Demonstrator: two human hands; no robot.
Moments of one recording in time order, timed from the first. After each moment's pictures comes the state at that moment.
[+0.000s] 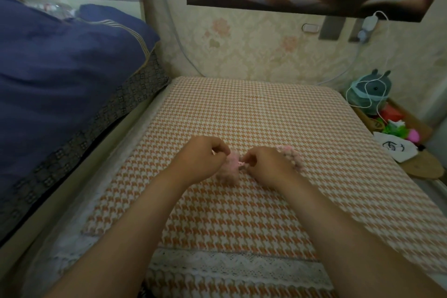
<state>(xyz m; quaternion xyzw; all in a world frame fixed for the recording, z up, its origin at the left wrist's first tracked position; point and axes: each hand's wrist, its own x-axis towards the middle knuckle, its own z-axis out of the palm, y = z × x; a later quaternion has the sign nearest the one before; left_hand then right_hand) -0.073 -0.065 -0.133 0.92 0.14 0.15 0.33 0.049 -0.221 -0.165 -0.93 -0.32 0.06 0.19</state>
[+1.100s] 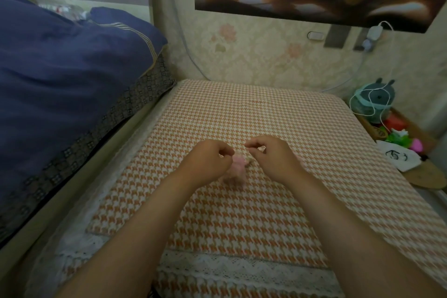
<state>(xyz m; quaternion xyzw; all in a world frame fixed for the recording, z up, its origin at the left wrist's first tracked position) -0.072 -0.068 -0.130 0.92 0.16 0.14 0.33 0.053 -0.219 -0.145 -0.86 -0.36 0.00 0.36</state>
